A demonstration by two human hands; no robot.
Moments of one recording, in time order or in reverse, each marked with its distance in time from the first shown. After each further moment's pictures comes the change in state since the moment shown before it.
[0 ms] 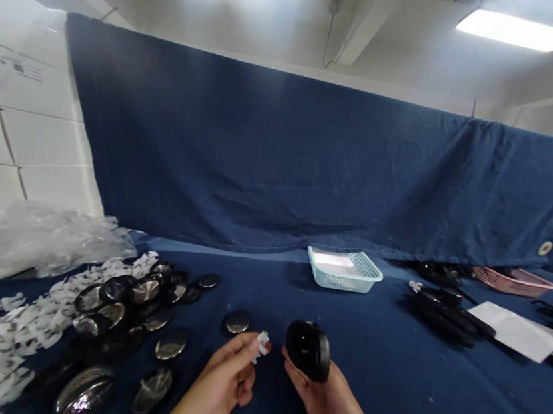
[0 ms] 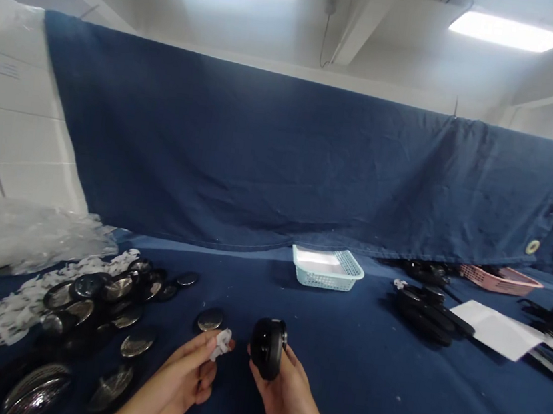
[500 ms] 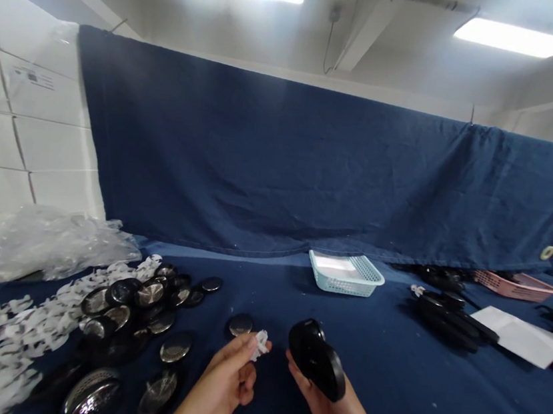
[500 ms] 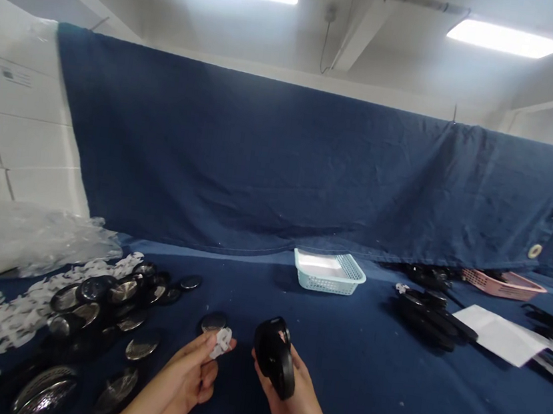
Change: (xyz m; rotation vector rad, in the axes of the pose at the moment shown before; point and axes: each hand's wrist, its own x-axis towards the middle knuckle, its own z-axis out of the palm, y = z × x) left_hand 0.000 0.000 -0.005 -0.022 0.032 0.034; right_hand -0.001 0.000 0.000 -0.009 -0.078 -0.077
